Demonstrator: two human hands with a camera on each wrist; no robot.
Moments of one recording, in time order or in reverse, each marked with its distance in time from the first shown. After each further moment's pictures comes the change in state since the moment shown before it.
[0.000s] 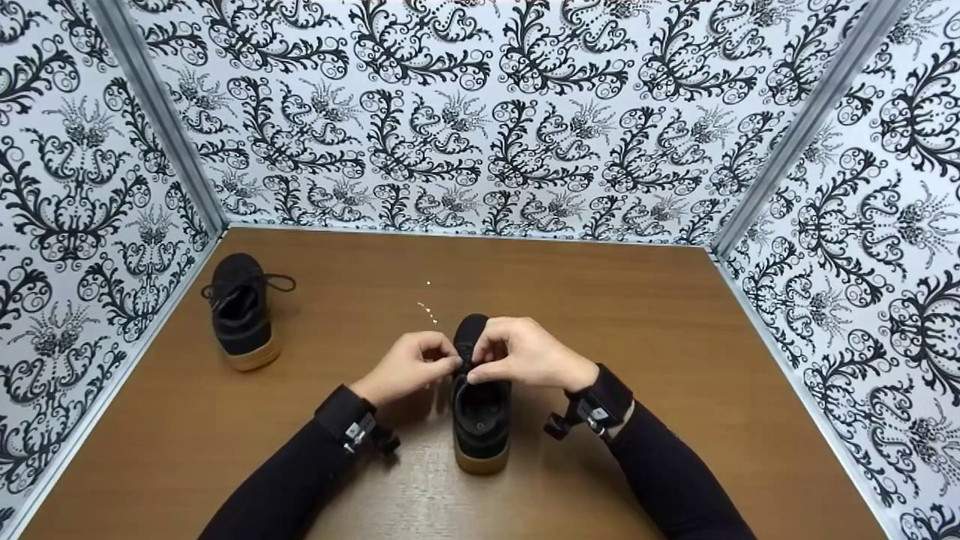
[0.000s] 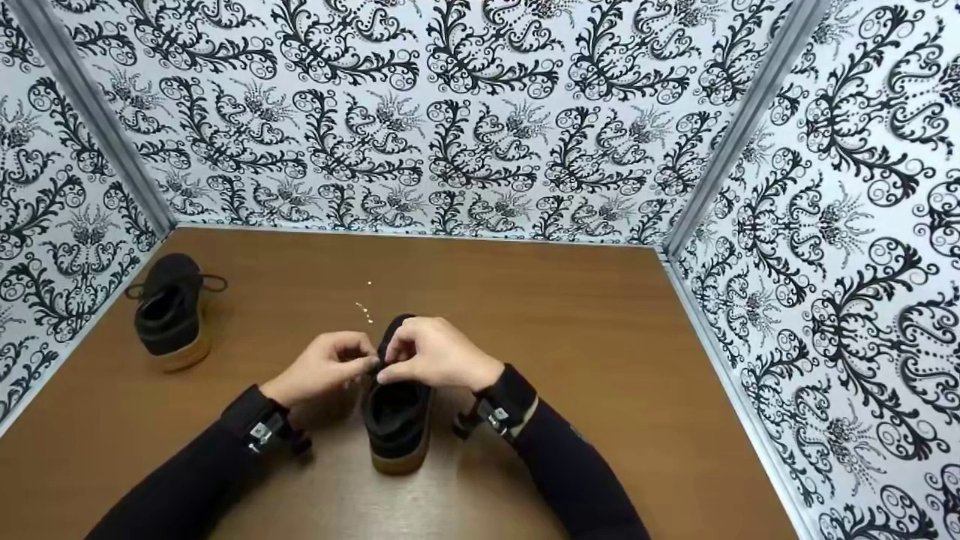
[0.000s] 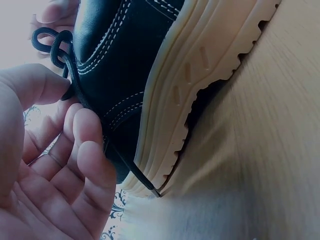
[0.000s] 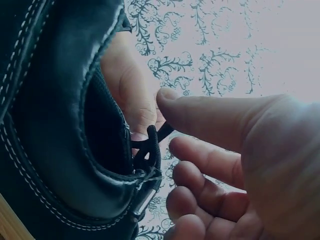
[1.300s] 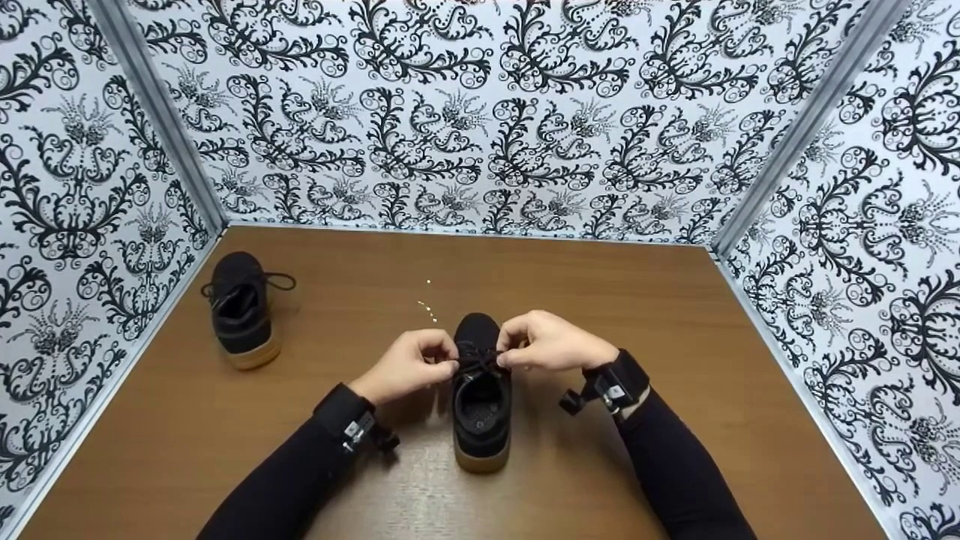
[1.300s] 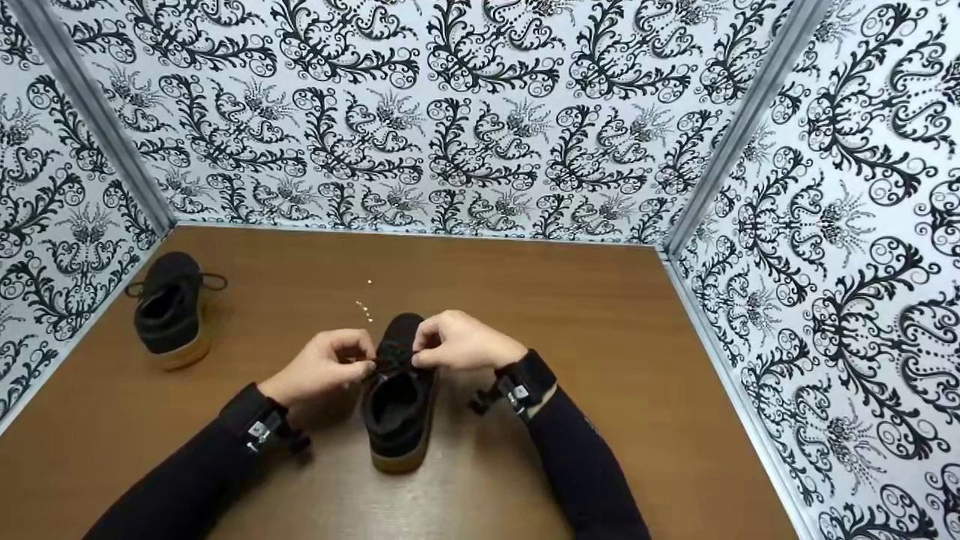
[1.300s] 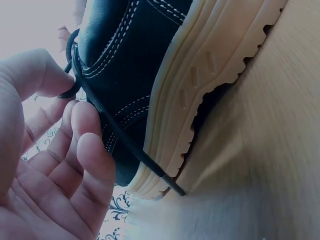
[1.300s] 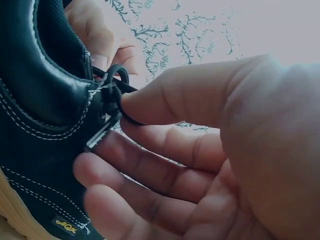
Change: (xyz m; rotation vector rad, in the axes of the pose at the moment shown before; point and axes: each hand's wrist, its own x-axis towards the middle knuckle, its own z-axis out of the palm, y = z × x) left_hand -0.002 0.004 -0.001 -0.032 -0.022 0.009; right_hand -0.006 0.028 -0.031 0.103 -0.204 0.169
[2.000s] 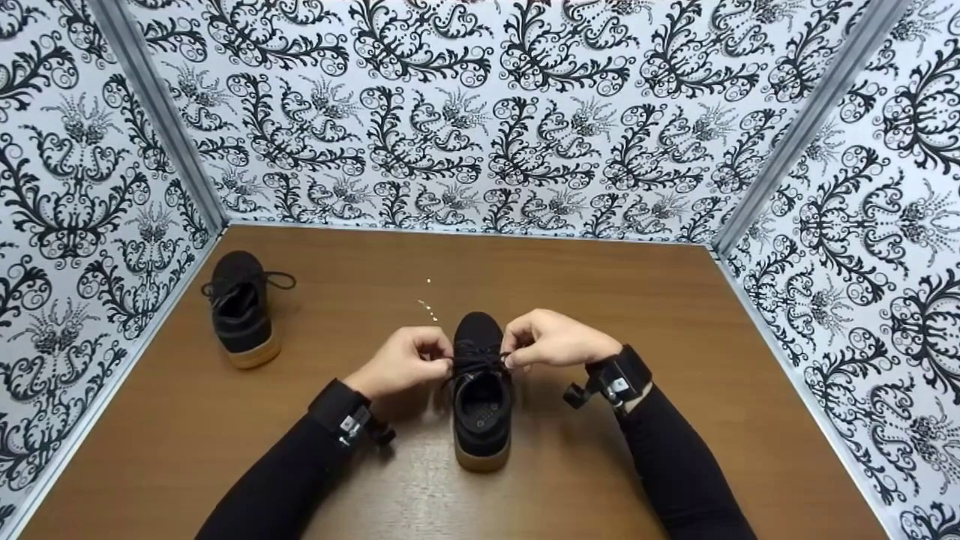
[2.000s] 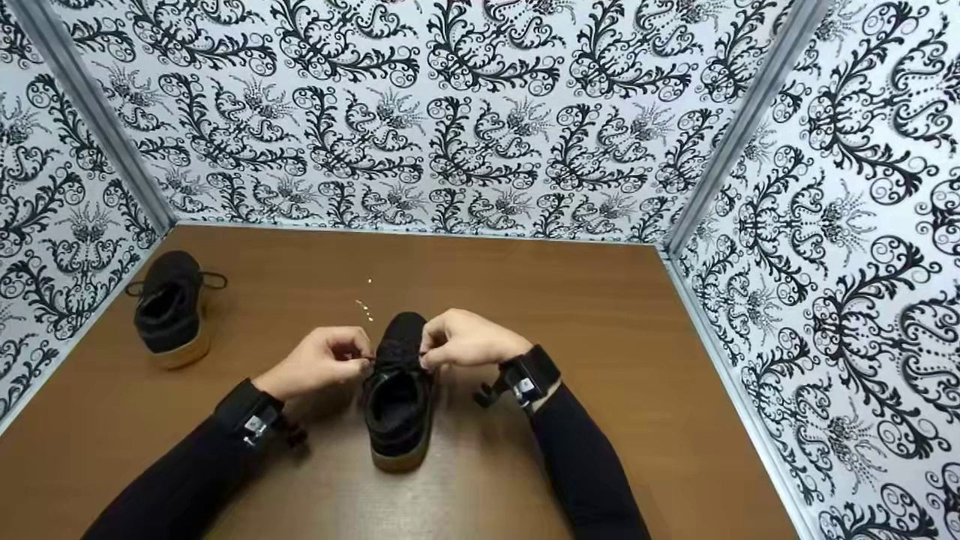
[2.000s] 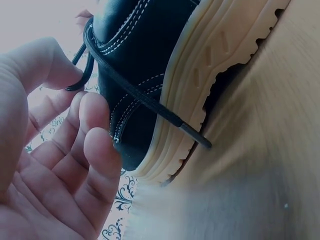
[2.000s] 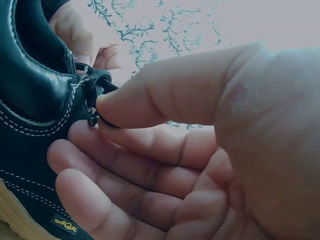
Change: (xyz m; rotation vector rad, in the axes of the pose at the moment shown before) left_hand 0.000 -0.002 -0.009 0.030 -0.012 0.018; right_hand 0.000 0.012 -0.007 0.145 -0.114 -0.027
